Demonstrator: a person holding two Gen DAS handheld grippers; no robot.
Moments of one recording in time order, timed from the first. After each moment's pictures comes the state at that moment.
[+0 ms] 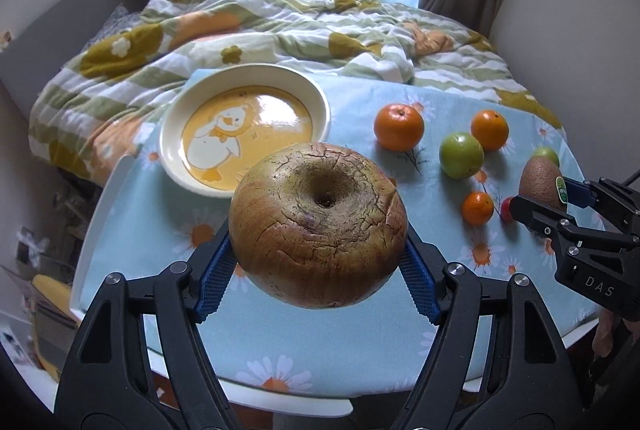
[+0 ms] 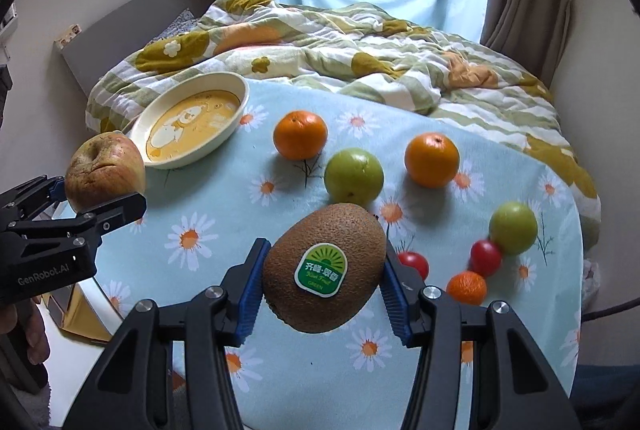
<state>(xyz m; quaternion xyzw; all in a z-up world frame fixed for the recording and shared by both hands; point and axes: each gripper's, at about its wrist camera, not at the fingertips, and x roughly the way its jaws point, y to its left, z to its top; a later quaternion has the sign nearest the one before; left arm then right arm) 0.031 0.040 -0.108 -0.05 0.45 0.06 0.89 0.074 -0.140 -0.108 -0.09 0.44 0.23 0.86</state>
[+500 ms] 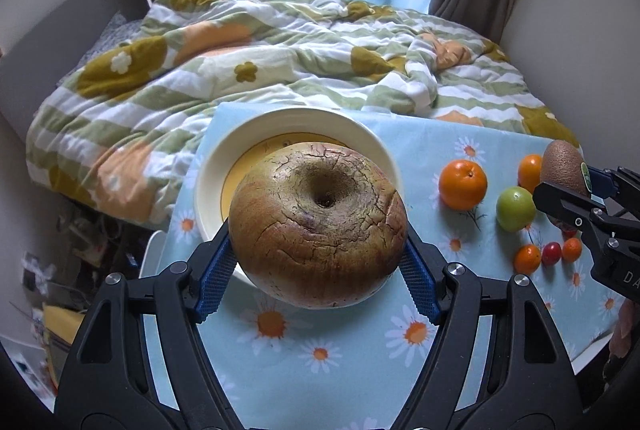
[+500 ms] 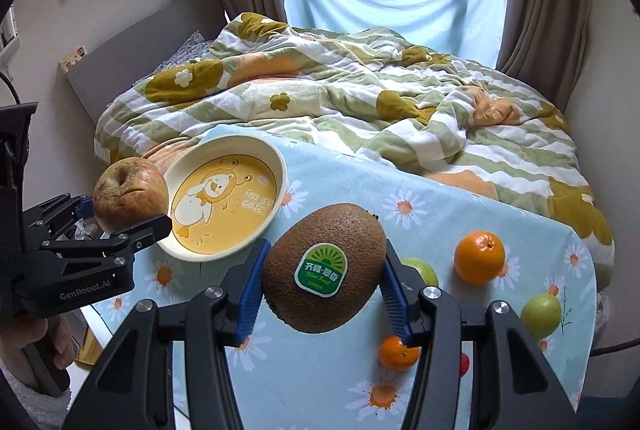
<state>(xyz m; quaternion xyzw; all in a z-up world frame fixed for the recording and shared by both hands) 0.105 0.122 -0.102 -0.04 0.46 0.05 0.89 0.127 -0.064 -0.079 -0.07 0.43 0.24 0.87</state>
